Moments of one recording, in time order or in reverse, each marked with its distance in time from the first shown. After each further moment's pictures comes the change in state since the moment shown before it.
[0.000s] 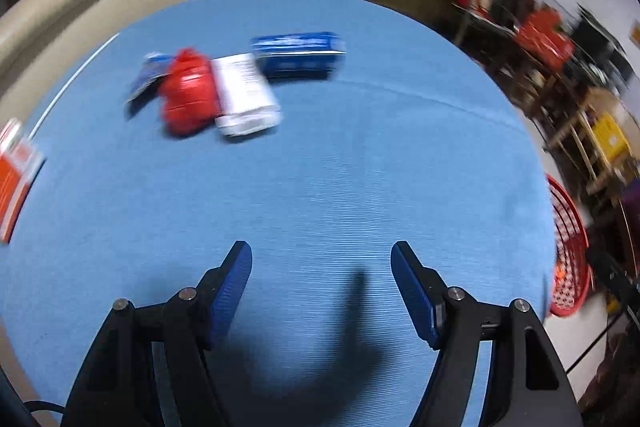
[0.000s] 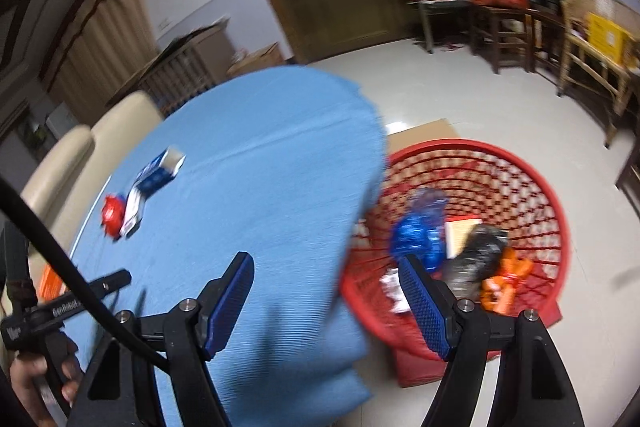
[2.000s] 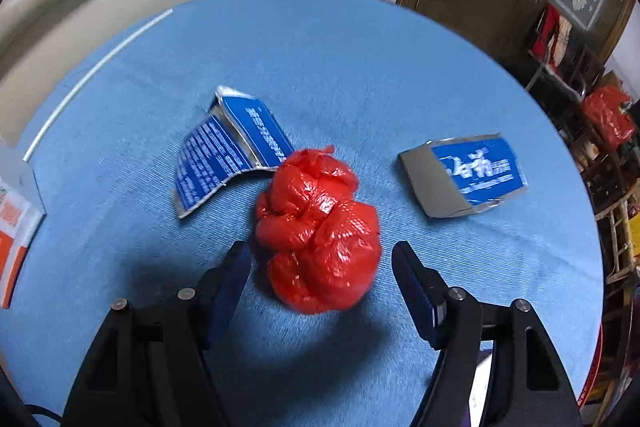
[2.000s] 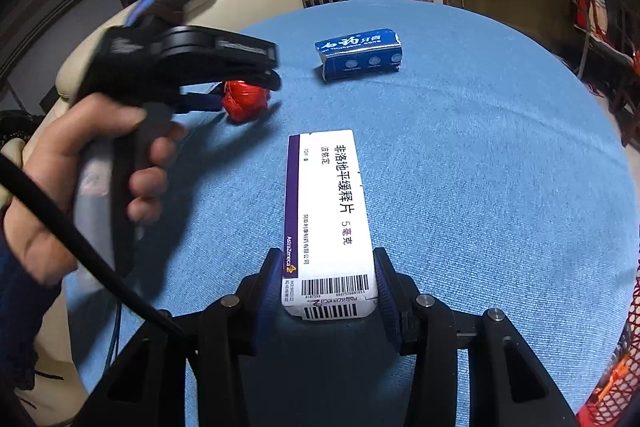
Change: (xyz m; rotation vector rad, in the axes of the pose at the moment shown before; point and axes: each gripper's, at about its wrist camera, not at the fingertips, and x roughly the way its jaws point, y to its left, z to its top) left arm 0.072 0.095 0.118 -0.213 0.019 0.093; right arm 0.110 0.200 -0.026 -0.445 0.237 0.242
